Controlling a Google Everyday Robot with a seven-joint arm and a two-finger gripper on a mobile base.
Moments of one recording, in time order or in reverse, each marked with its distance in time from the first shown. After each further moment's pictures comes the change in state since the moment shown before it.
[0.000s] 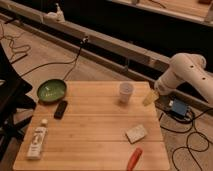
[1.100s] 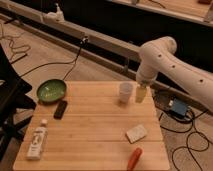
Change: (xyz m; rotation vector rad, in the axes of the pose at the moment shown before) arm -0.093 0.095 0.002 0.092 0.212 -0.790
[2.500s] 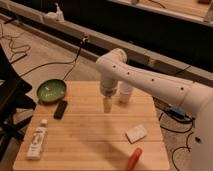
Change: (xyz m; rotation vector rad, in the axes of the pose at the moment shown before) arm -0.117 0.019 0.058 -0.119 -0.064 -0.068
